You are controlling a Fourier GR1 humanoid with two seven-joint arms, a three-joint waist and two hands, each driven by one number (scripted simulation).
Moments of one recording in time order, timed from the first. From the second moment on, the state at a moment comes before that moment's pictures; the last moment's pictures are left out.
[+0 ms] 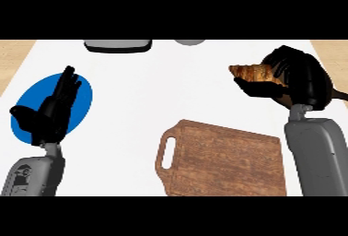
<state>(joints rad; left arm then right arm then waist) -0.23 0.17 0.11 -1.47 0.00 0.05 0.07 -0.51 -0.18 -0.08 -1.46 0.84 -0.11 0.39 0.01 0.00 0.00</state>
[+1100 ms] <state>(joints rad) -0.29 0.16 0.09 -1.46 -0.01 0.03 0.07 -0.78 -0.55 -0.43 -0.43 0.79 -0.47 -0.20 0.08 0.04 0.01</state>
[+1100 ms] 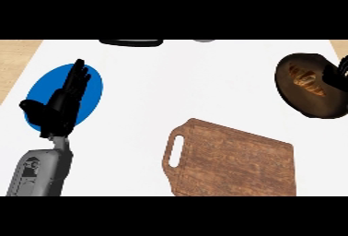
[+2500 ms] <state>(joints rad) -0.25 0.16 0.10 -1.47 -0.02 0.05 0.08 -0.67 -0.64 -0.77 -0.21 0.38 0.10 -0.70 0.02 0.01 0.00</state>
